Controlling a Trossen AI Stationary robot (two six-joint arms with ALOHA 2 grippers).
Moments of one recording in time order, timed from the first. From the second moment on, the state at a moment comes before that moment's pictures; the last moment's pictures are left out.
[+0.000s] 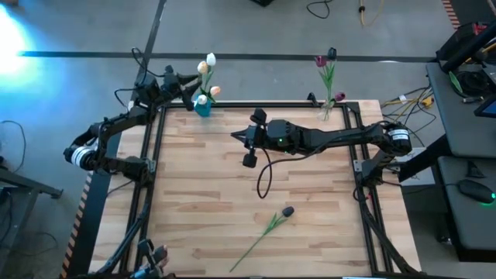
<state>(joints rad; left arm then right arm) 1.16 1.28 0.62 0.70 0.61 0.16 -0.07 1.70 1.31 0.17 0.21 -0.24</state>
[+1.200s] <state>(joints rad) 0.65 0.62 0.18 0.65 0.54 0.04 -0.05 1.72 1.00 0.38 0.16 -0.02</state>
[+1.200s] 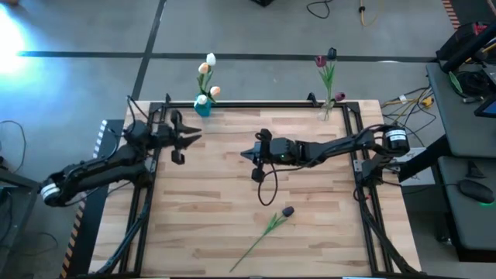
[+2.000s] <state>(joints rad) 0.06 0.85 0.18 0.42 0.01 -0.09 0.06 1.72 0.93 0.37 0.16 -0.08</state>
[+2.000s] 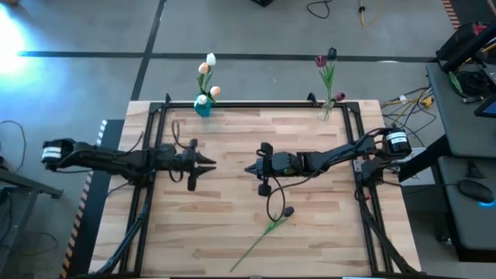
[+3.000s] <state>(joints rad) -0.29 1.68 0.67 0.37 -0.18 -0.41 0.28 1.53 0.74 0.35 0.21 -0.02</state>
